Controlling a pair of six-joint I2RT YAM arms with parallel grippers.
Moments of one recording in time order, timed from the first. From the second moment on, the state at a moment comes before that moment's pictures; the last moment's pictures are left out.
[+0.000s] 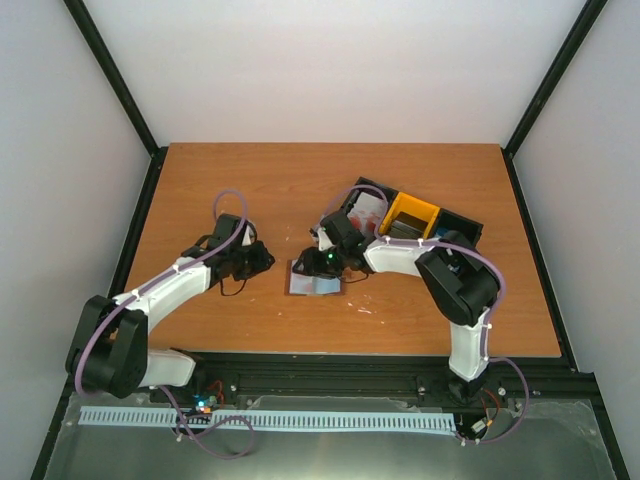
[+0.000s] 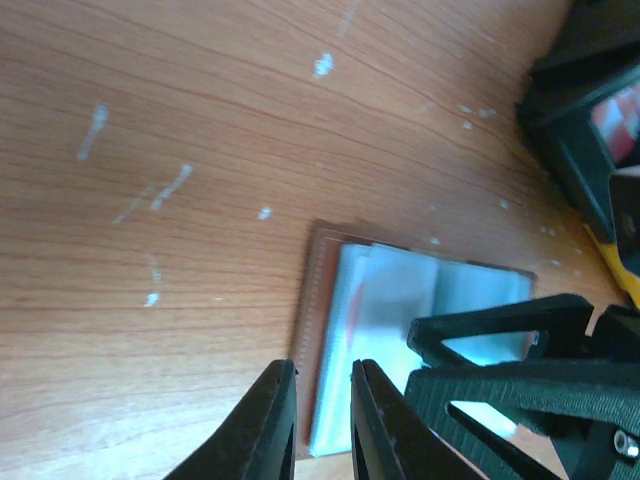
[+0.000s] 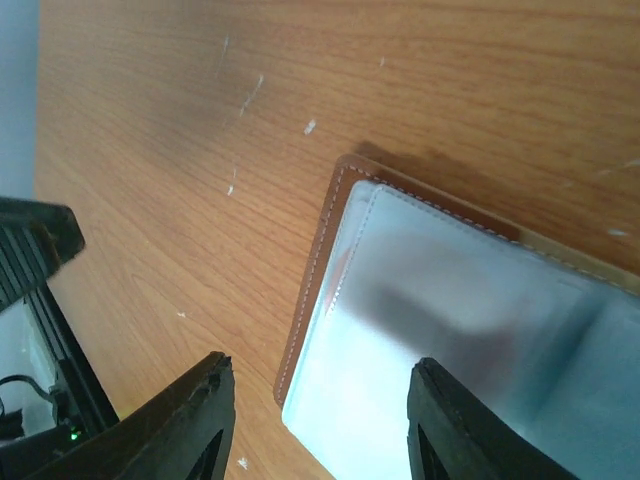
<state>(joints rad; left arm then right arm) -0.37 1.32 0.72 -0.33 0.23 -0.74 0.74 1.94 1.11 -0.05 -0.53 0.69</state>
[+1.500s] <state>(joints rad) -0.37 1.36 0.90 -0.17 0.62 -0.35 0.09 1.41 1.22 -0.83 -0.17 -0.52</state>
